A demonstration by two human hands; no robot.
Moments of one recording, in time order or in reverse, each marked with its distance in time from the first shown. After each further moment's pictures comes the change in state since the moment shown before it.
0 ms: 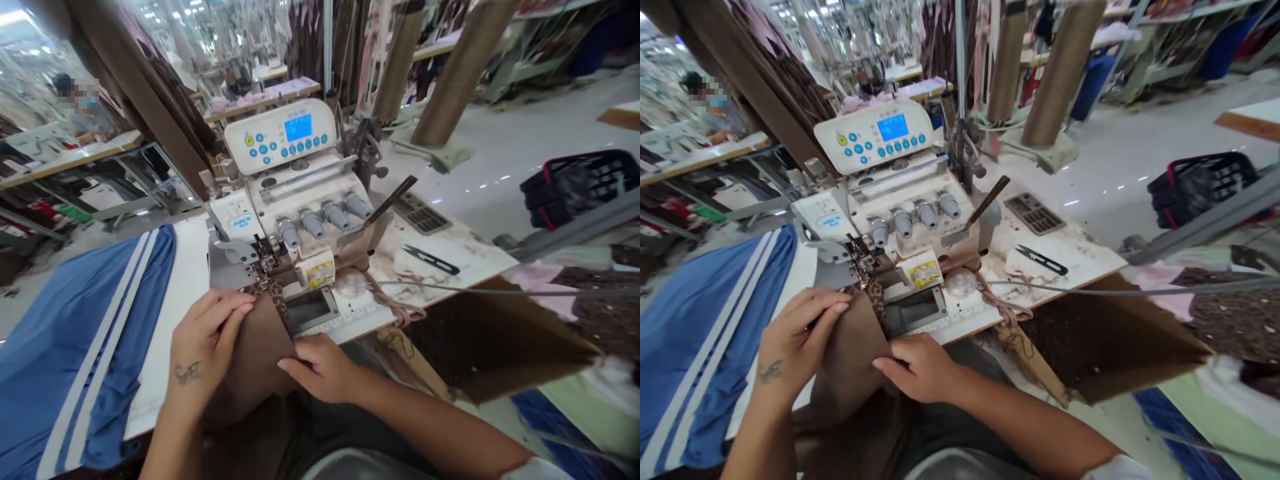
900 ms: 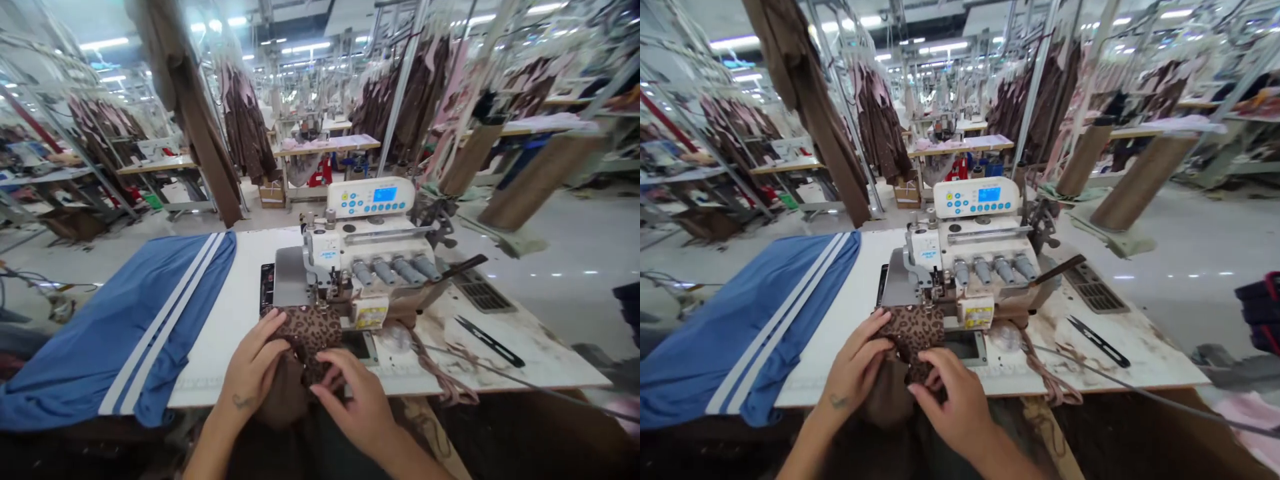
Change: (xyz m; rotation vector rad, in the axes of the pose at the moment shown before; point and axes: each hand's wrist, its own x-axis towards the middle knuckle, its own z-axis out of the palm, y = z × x) left_hand -0.073 -0.033 0.008 0.100 0.115 0.187; right_hand 0.003 -0.012 0.005 -0.164 0.178 -0.088
